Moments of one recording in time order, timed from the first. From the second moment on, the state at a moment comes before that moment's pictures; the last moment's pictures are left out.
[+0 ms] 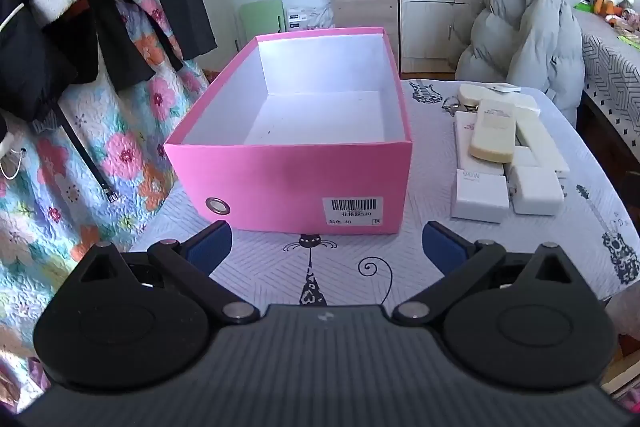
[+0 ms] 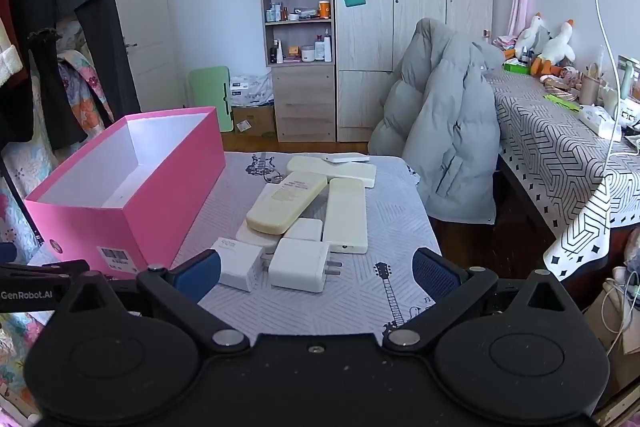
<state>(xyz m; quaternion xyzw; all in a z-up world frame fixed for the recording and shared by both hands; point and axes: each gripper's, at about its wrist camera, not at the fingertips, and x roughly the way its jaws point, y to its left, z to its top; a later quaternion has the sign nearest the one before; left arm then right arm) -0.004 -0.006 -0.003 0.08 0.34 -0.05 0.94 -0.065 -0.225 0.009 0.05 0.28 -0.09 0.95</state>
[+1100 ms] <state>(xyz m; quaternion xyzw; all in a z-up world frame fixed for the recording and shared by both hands) -0.008 -0.003 -0.005 0.07 0.34 -0.06 0.94 -0.067 -0.216 0.008 0.04 0.29 -0.05 0.96</state>
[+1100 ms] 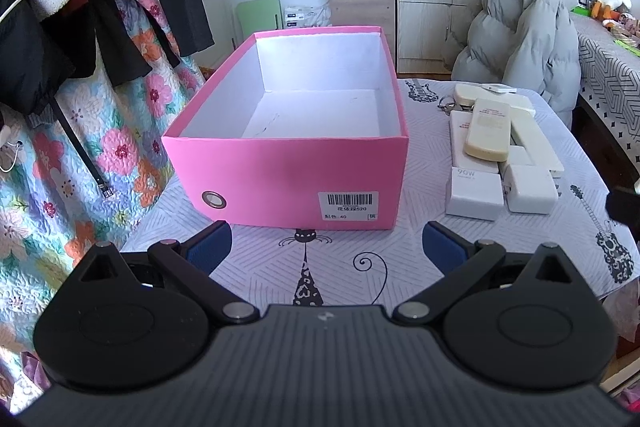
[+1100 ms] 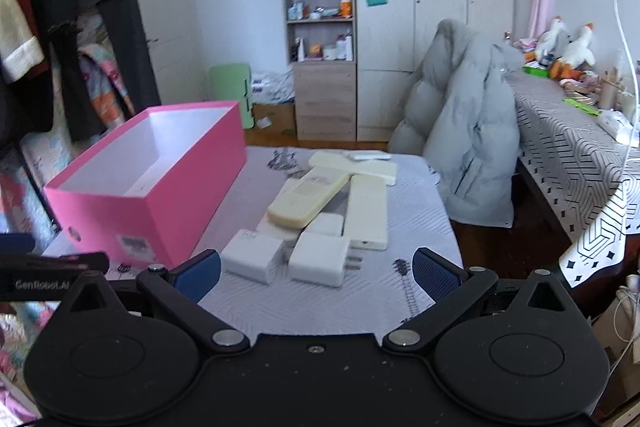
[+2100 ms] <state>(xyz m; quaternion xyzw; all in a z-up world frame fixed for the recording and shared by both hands) -0.009 0.006 -0.001 0.03 0.32 -0.08 0.94 -0.059 -0.208 -0.003 0.03 0.31 -0.04 0.95</state>
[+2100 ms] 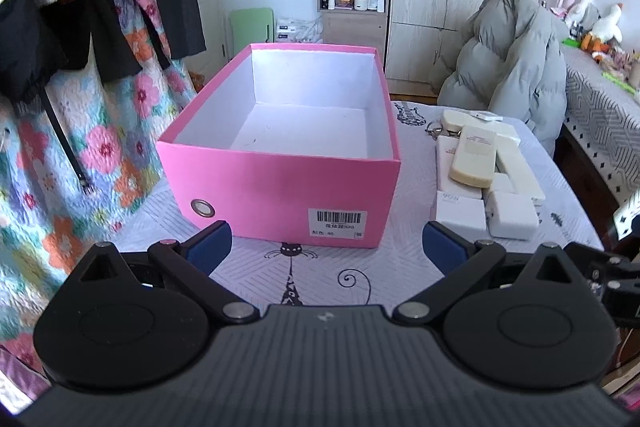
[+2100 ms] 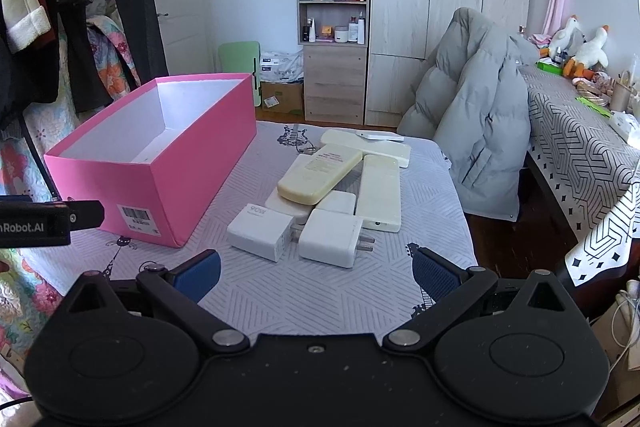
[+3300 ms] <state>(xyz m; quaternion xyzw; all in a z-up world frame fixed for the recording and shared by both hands) -0.017 0.002 0.009 0.07 0.31 -0.10 0.94 -0.057 -0.215 -0.007 0.03 0.32 -0.05 0.95</state>
